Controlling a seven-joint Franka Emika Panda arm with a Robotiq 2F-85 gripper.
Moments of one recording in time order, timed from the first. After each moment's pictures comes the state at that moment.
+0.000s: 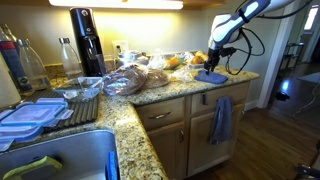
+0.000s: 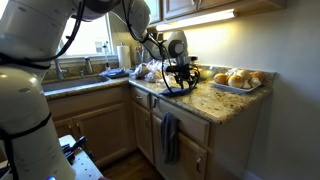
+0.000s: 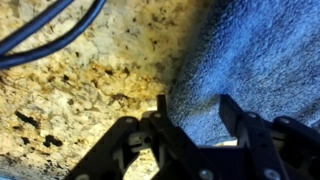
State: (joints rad) arm -0.06 0.51 -0.05 -1.68 -0.06 2.42 -0.12
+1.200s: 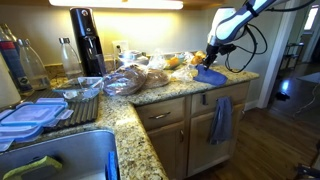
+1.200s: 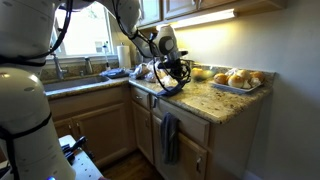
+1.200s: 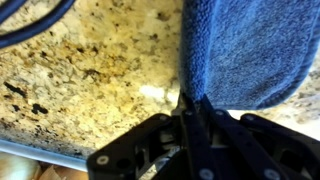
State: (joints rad) arm 0.00 0.38 -0.04 -1.85 -0.12 2.58 -0.03
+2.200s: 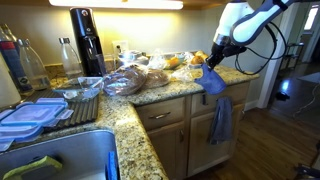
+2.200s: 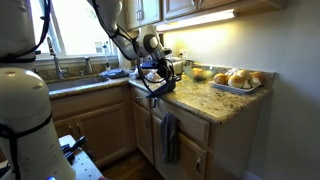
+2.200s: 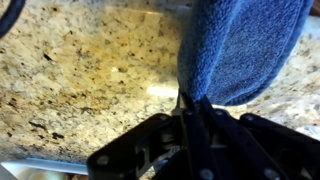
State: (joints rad) arm 0.11 0.16 -0.07 -2.15 -0.30 2.70 0.38
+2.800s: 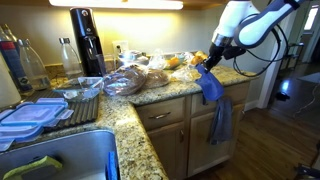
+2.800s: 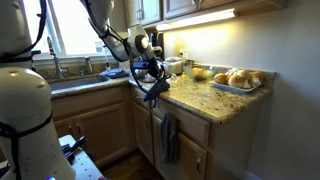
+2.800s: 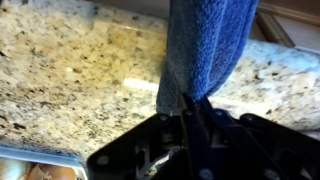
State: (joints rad) arm 0.16 0.10 -0.03 -2.25 -0.37 2.78 0.44
